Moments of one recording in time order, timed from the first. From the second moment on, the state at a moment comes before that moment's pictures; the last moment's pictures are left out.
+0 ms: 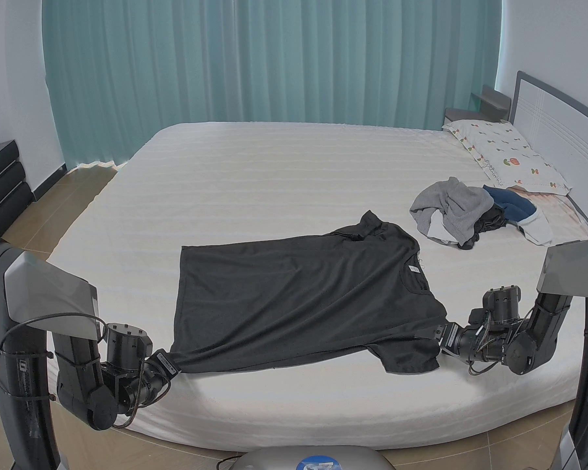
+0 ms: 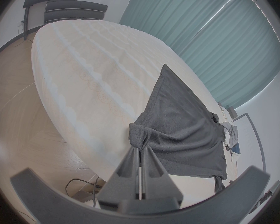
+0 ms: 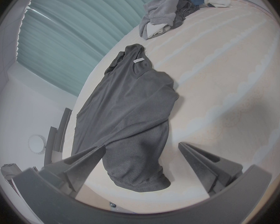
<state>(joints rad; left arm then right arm) -0.23 2.30 -0.25 -1.32 0.13 -0.92 0.11 2.33 -0.56 -1.06 0.32 0.60</state>
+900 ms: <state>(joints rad) -0.15 2.29 -0.22 -1.32 0.14 -0.75 0.05 2.18 -0.20 -1.07 0.42 0.43</state>
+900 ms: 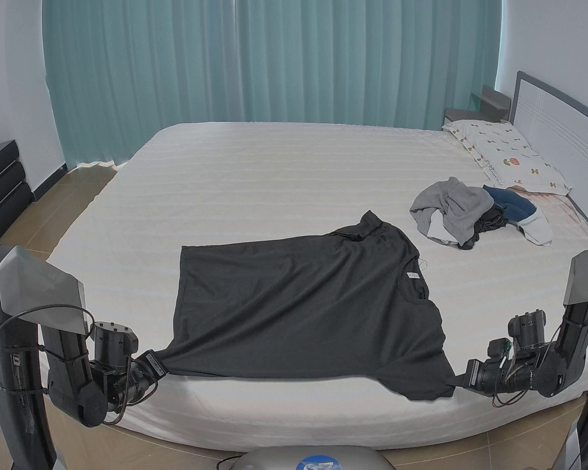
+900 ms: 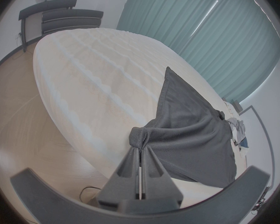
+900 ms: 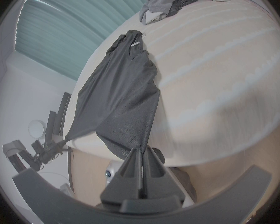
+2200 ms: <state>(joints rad) -0.22 2.32 -0.07 -1.32 0.13 -0.59 0.06 2.19 -0.04 -1.18 0.42 0.30</state>
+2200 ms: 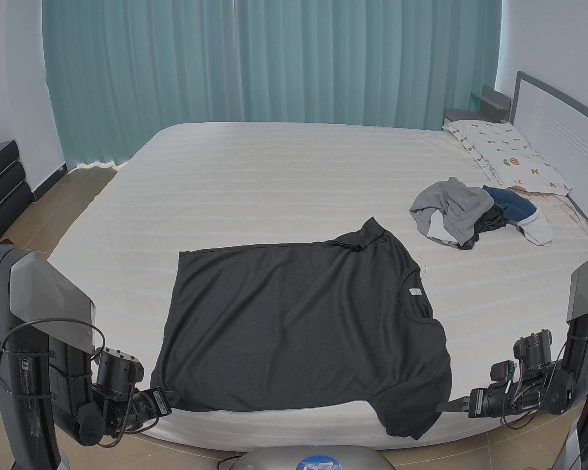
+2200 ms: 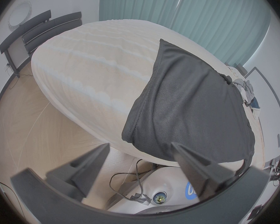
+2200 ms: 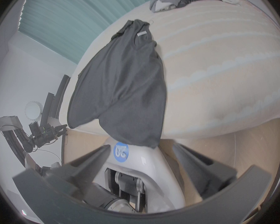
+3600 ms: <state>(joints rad) -0.14 2.27 -0.14 -1.46 0.10 -0.69 0.01 2.24 -0.30 -1.30 0.49 0.84</state>
